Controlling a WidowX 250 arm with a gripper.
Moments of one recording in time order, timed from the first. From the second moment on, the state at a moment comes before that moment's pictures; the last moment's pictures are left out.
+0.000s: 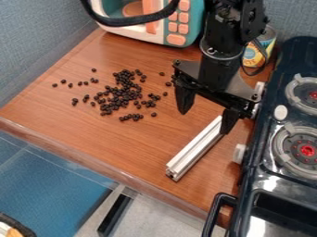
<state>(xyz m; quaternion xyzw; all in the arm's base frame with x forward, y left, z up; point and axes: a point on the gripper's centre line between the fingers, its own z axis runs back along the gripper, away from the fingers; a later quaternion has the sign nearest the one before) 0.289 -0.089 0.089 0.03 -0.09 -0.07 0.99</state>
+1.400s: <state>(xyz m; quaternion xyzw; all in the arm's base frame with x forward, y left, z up) 0.285 -0.069 0.043 0.00 0.02 -0.18 0.98</state>
